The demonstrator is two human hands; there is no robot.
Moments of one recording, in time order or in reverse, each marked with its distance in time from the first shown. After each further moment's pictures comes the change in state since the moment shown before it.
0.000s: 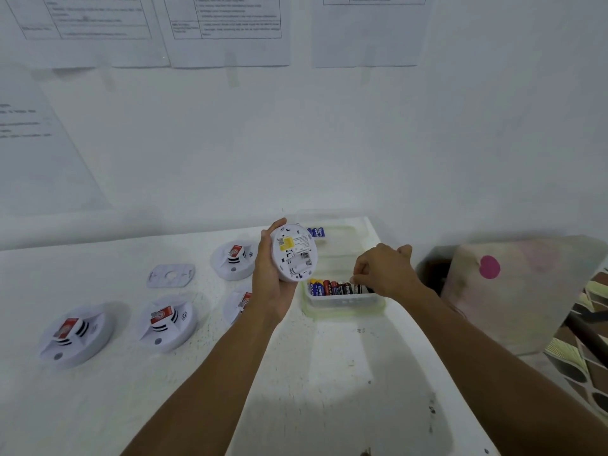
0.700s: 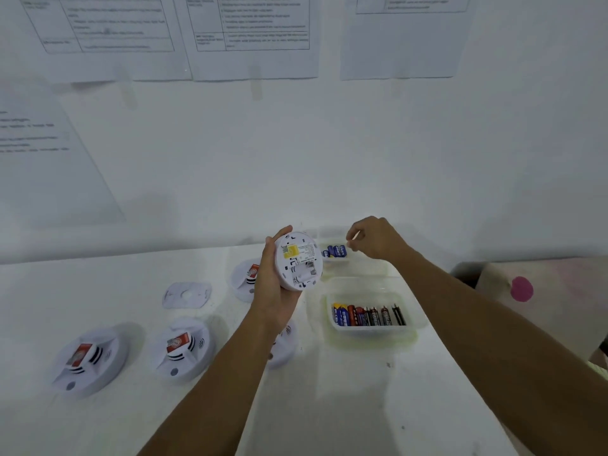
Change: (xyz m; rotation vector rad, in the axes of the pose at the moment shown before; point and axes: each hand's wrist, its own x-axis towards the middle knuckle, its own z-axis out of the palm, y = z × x) left_hand 0.037 0.032 -0.021 -0.025 0.002 -0.061; right_hand 0.122 -0.029 -0.015 0.389 -0.069 0.026
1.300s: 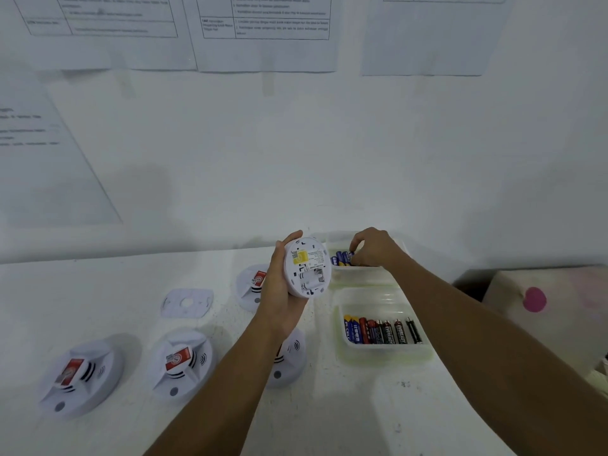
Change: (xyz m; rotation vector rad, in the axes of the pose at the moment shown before) left_hand 0.025 -0.001 -0.016 -0.045 -0.032 -0.062; right_hand 0.034 -0.003 0.029 0.001 -0.115 0.201
